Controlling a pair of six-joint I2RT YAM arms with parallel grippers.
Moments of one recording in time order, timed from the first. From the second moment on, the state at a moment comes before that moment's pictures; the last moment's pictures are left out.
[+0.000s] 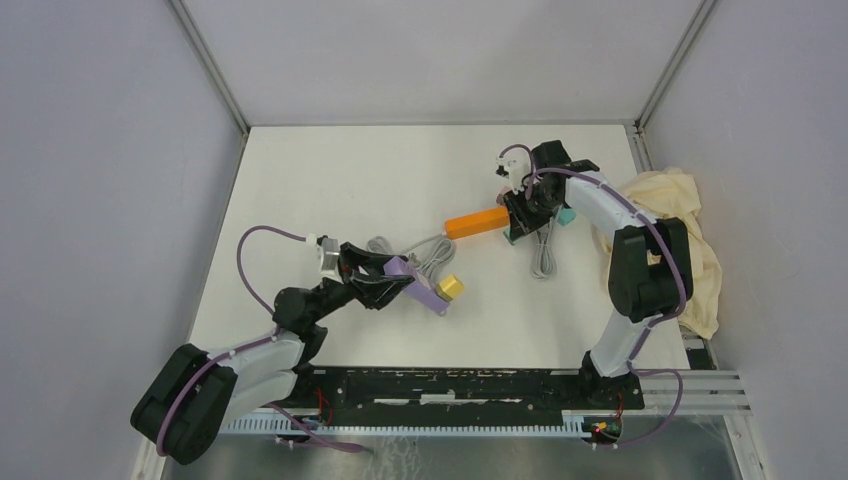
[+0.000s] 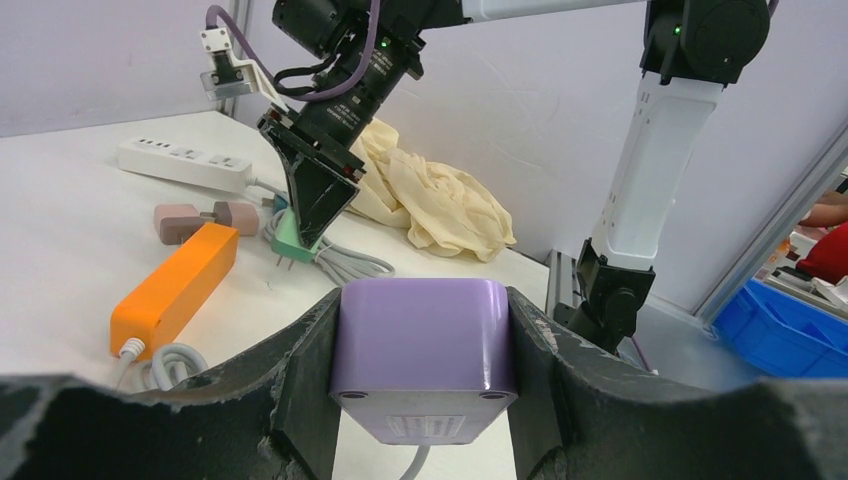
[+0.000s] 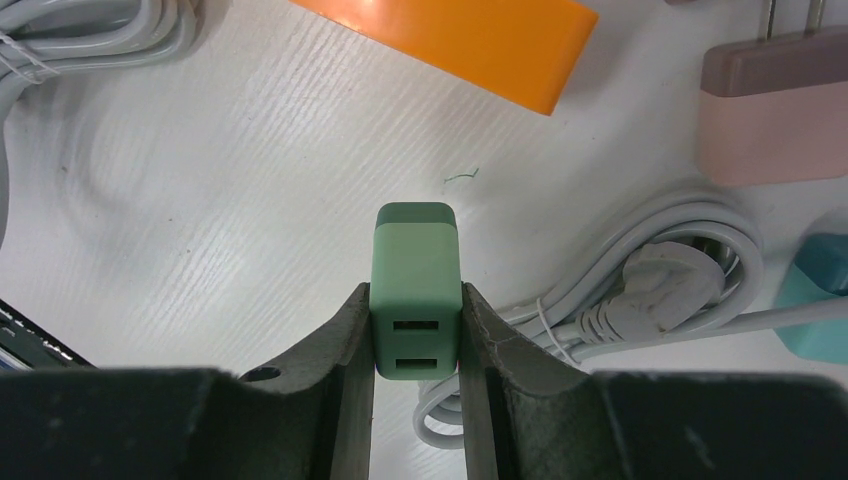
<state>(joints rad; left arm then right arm) -0.51 1.01 0.06 1.39 0.58 -0.60 0.22 1.78 1.34 -0.78 -0.37 -0.32</state>
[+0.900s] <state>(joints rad) -0.54 1.11 0.07 1.45 0.58 -0.63 0.19 1.41 1.24 -0.74 -0.65 -0.50</state>
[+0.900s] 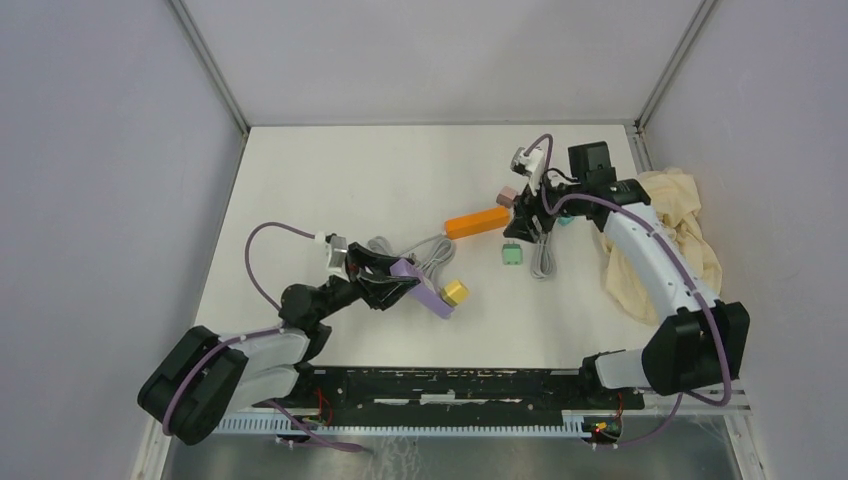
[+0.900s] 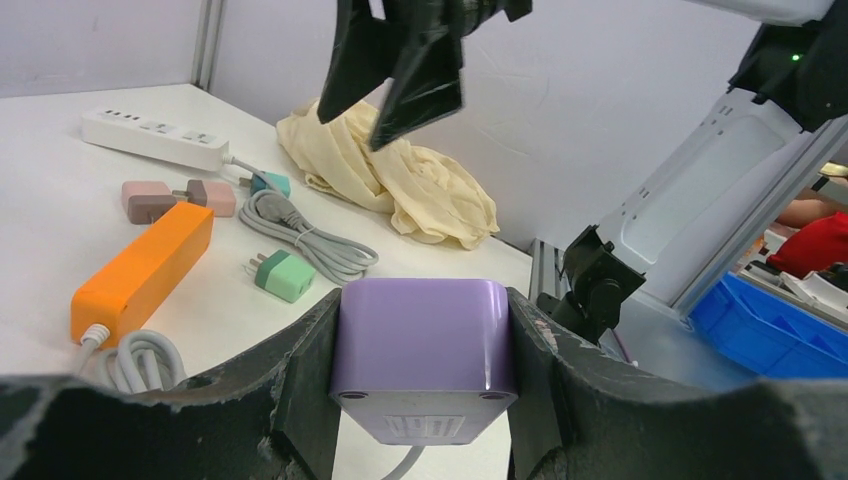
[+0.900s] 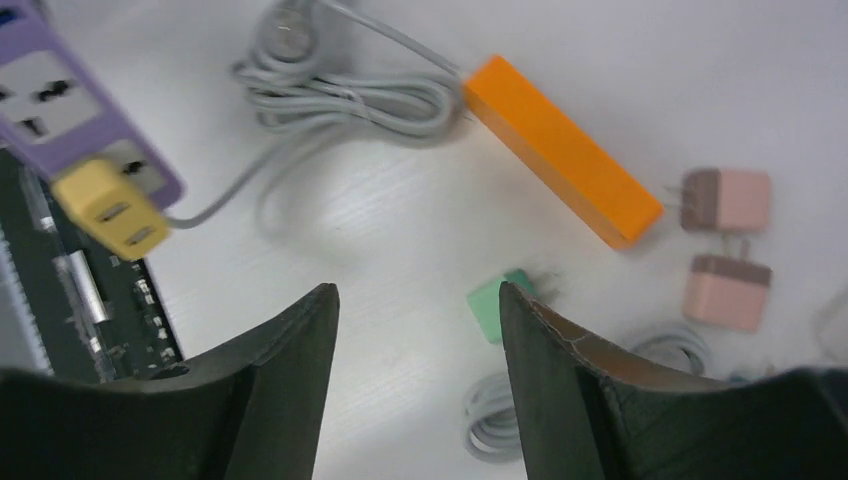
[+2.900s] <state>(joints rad) -0.65 1.30 0.13 1.46 0.42 -0.62 0.58 1.43 1.02 -0.72 -0.95 -0.78</state>
